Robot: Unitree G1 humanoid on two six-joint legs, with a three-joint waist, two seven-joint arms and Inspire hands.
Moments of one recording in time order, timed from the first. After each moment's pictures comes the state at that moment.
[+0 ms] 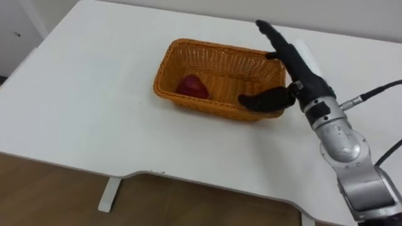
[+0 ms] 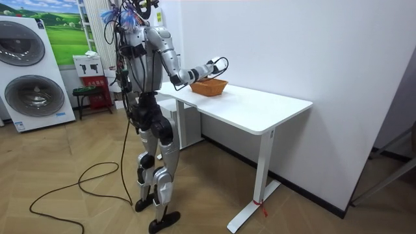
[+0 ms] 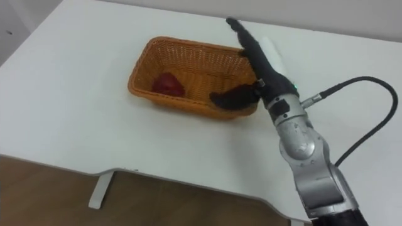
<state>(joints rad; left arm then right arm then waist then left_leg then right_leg) 0.10 0.24 0.08 1.12 0.09 -0.01 -0.07 -0.14 -0.39 0.04 -0.06 -0.25 -0.03 -0.08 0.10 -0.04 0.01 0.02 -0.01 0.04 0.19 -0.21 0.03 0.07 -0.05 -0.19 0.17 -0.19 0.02</state>
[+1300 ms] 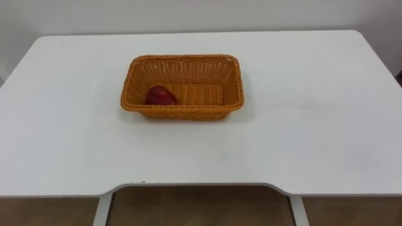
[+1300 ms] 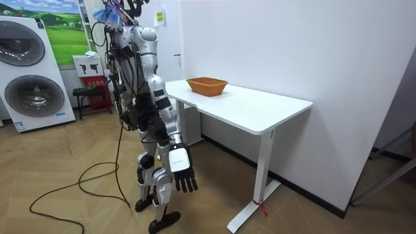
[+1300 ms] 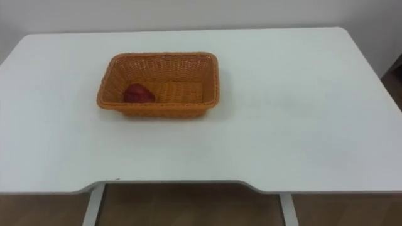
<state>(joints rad) 0.27 0.19 0.30 1.04 0.16 0.08 0.02 0.10 -0.26 -0.32 1.32 0.35 0.05 -0.37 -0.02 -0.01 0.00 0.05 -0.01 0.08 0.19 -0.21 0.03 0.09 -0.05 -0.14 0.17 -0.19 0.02</state>
